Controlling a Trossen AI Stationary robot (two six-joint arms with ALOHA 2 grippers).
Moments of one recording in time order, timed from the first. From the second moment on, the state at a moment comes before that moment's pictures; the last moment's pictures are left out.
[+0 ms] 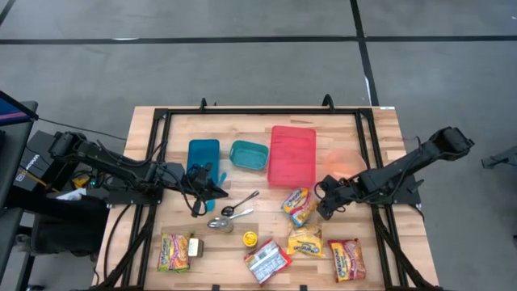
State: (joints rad) left arm -0.24 0.95 0.38 0.34 -0.06 -0.24; right arm 0.40 1.17 0.48 -0.44 0.18 1.13
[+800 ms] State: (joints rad) left arm -0.24 0.95 0.38 0.34 -0.06 -0.24; right arm 0.40 1.17 0.38 -0.18 0.16 1.08
